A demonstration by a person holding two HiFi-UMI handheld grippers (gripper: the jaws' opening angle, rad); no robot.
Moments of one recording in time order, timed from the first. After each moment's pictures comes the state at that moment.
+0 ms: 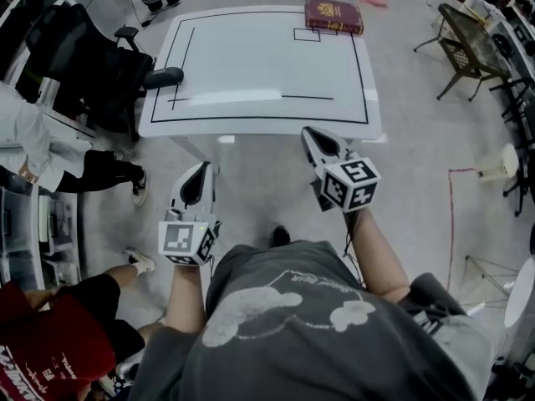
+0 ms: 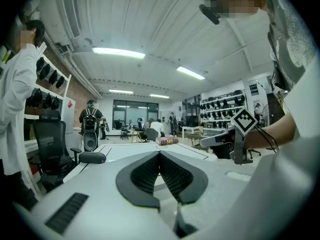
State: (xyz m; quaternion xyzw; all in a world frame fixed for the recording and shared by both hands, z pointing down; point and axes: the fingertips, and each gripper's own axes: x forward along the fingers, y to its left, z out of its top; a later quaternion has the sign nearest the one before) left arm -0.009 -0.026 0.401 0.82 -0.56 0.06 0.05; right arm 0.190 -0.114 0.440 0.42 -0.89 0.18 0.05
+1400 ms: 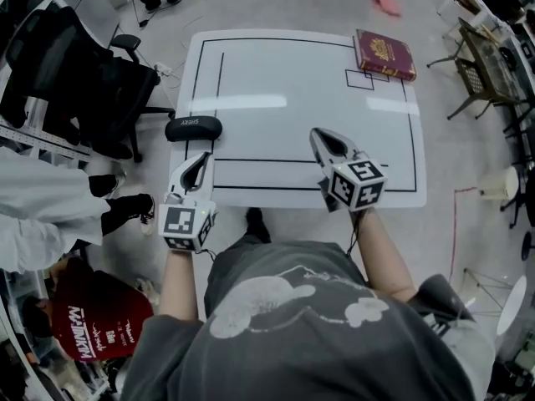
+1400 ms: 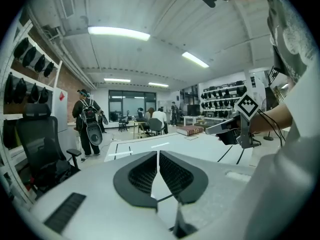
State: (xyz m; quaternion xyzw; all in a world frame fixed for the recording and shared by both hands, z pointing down) left arm -0.198 -0.277 0.453 0.83 -0.53 0.13 0.07; right arm 0.027 -0.340 0.472 0.44 -0.87 0.20 0.10
